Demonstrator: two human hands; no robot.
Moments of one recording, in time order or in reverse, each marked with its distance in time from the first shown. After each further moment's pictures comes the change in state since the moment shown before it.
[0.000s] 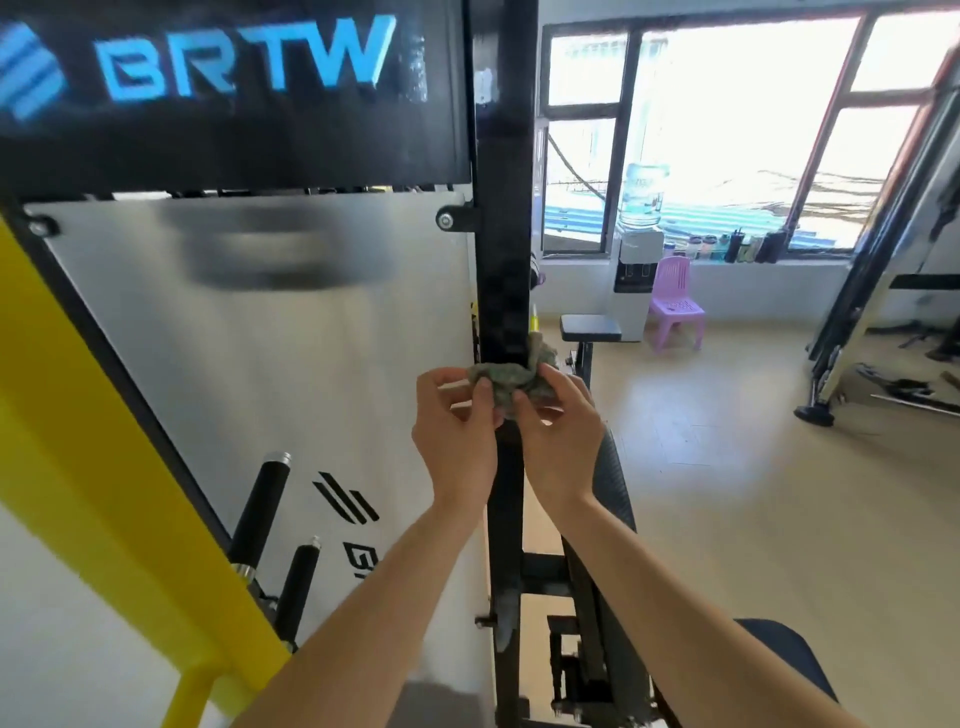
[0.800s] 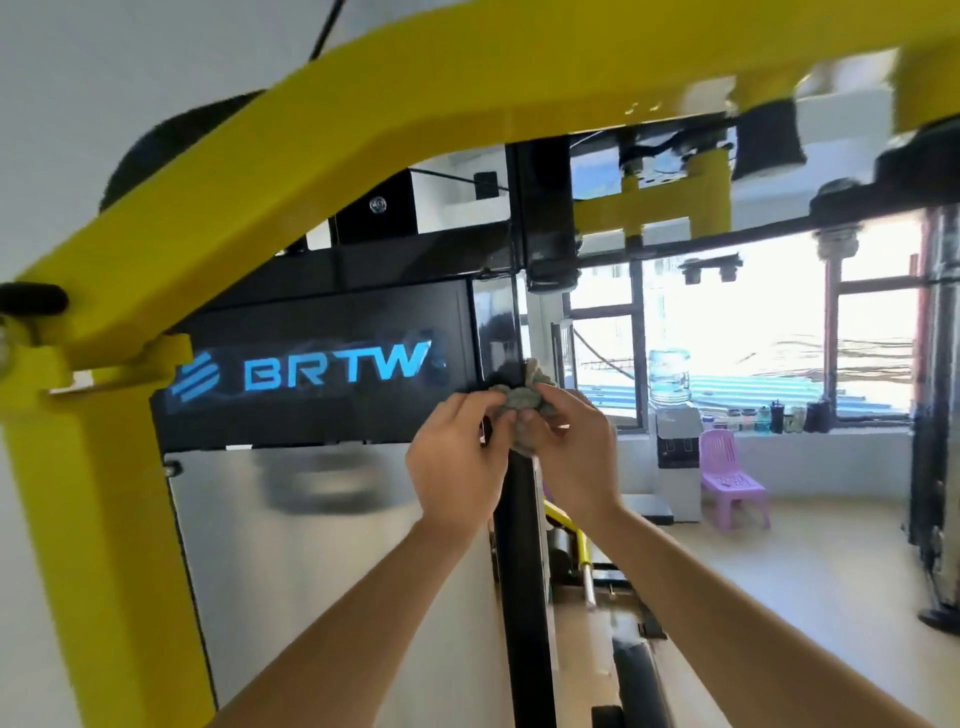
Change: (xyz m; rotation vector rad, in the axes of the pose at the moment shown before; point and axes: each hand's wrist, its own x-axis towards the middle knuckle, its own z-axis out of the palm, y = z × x) left_hand 0.112 0.152 0.024 0.544 0.120 0.928; right_hand 0.150 -0.151 -0.010 0.018 -0.086 -0.378
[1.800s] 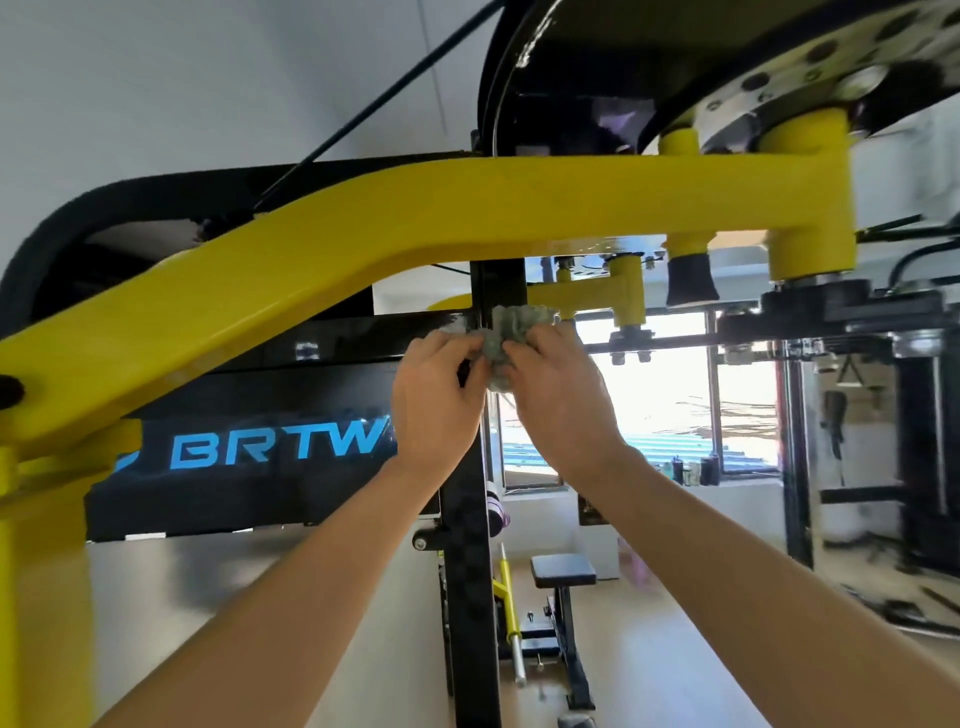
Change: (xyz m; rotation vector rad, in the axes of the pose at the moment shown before) left_hand 0.125 0.042 0.002 -0.174 0.027 0.112; right_hand 0.094 -0.085 -0.054 -0.829 0.122 -0.625
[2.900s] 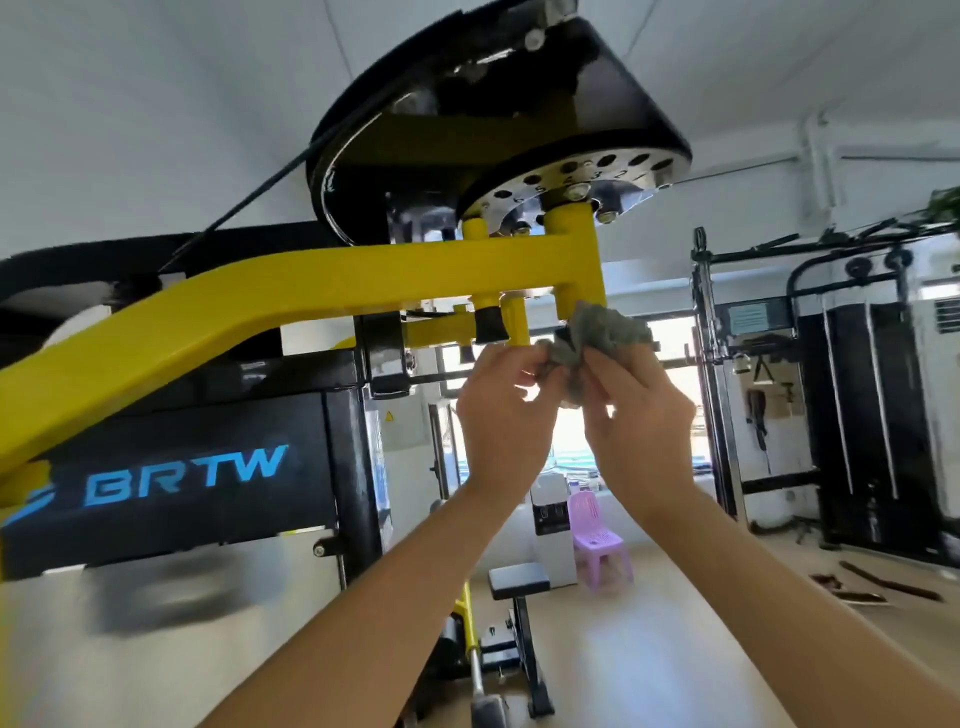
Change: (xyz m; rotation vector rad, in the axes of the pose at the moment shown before) left_hand -0.030 0.223 0.023 -0.553 -0.003 -0.106; right_hand -0.065 0.087 -0.182 0.001 0.350 0.186
